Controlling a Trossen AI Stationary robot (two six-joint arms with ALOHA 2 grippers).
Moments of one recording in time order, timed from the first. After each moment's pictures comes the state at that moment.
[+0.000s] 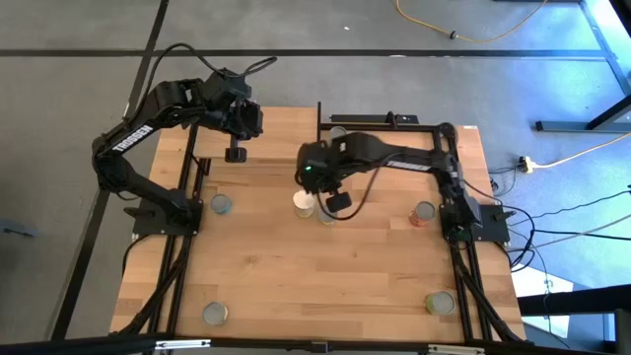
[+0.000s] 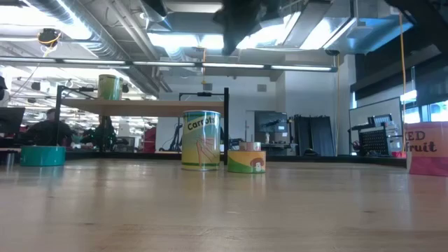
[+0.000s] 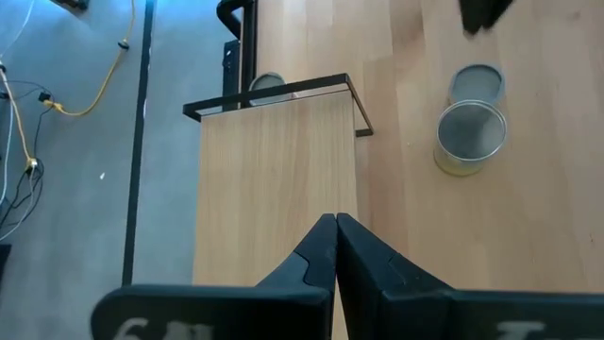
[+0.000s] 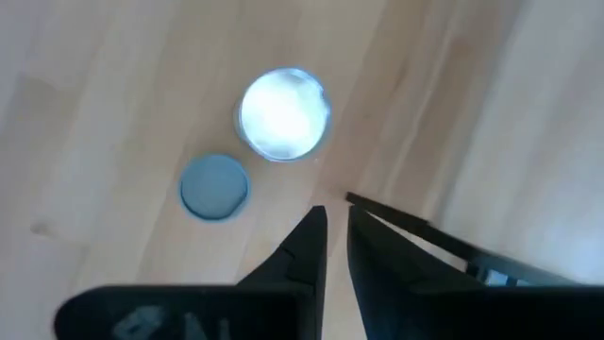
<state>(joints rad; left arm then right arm) 0.43 1.38 1.83 -1.31 -0.04 0.52 -0.03 2.11 2.32 -1.41 0.14 -0.47</state>
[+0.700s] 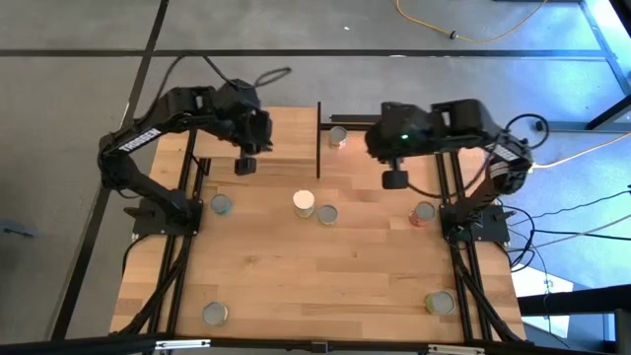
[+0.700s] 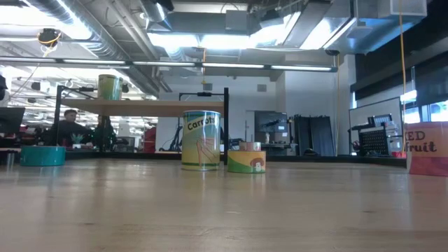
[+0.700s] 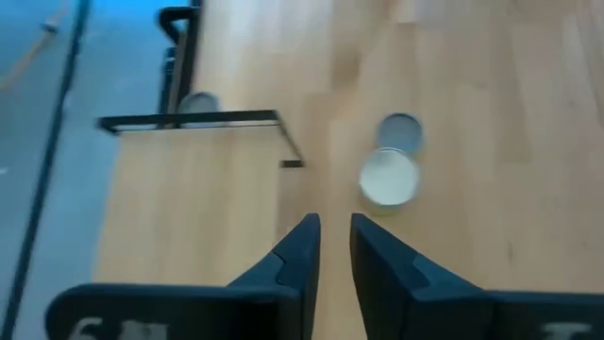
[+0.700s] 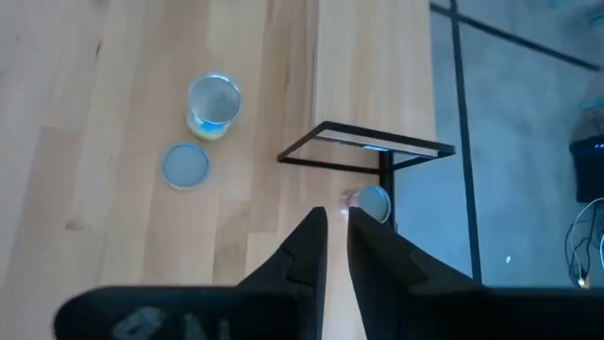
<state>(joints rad) 0.33 1.42 1.84 -1.29 0.07 0.30 -0.01 1.68 2.32 -1.57 0.29 -0.27</state>
